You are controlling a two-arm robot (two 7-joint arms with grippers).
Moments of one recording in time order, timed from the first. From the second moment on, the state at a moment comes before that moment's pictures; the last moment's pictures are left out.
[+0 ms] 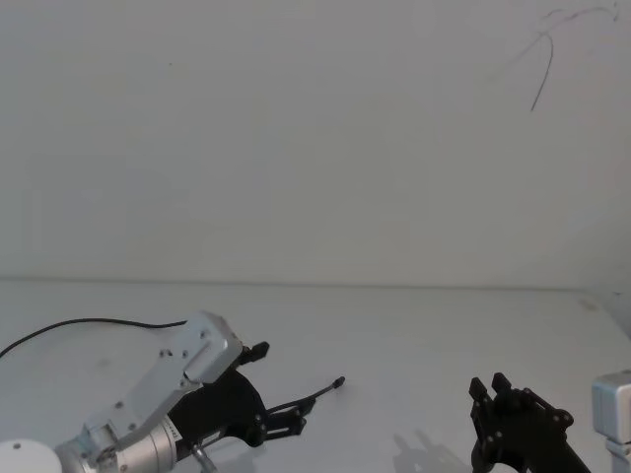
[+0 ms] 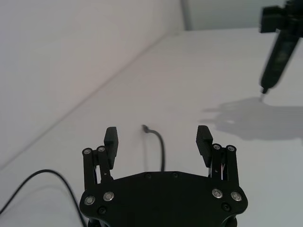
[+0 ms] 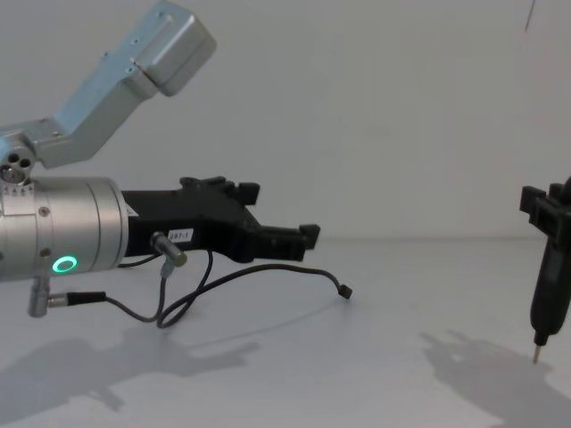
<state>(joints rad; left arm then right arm) -0.43 0.45 0.54 -1.54 -0.27 0.08 -0.44 -0.01 0.34 -0.23 -1.77 0.29 0.03 0.07</state>
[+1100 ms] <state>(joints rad) -0.58 0.44 0.65 -1.34 -0.27 0.15 -0.65 -0.01 0.34 -0.23 -1.77 0.29 0.03 0.07</state>
